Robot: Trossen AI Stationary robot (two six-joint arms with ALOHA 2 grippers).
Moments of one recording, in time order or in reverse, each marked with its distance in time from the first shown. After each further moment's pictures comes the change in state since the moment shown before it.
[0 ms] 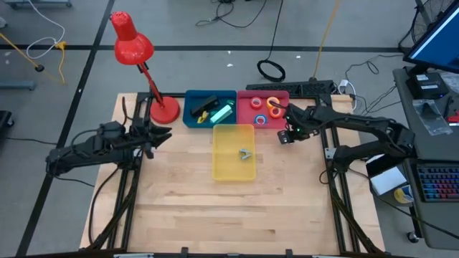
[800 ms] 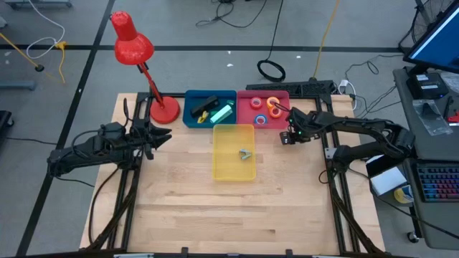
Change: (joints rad) left arm 0.000 -0.027 -0.011 -0.048 0.000 -0.008; right arm -0.066 0.000 -0.182 0.209 0.018 0.016
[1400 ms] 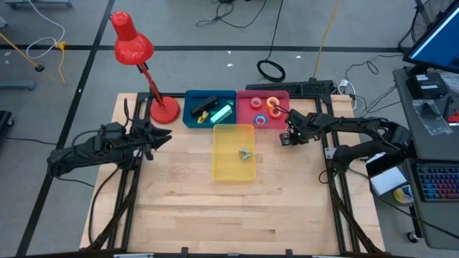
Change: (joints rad) left arm 0.000 0.000 0.000 -0.005 0.018 -0.004; right arm 0.000 0.065 -0.043 0.073 0.012 0.008
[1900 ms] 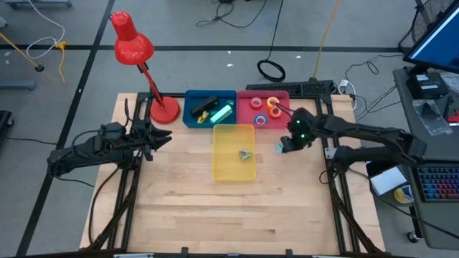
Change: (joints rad) left arm 0.000 0.000 0.000 0.000 0.026 0.004; right arm 0.065 -0.266 -0.003 0.054 -0.492 0.026
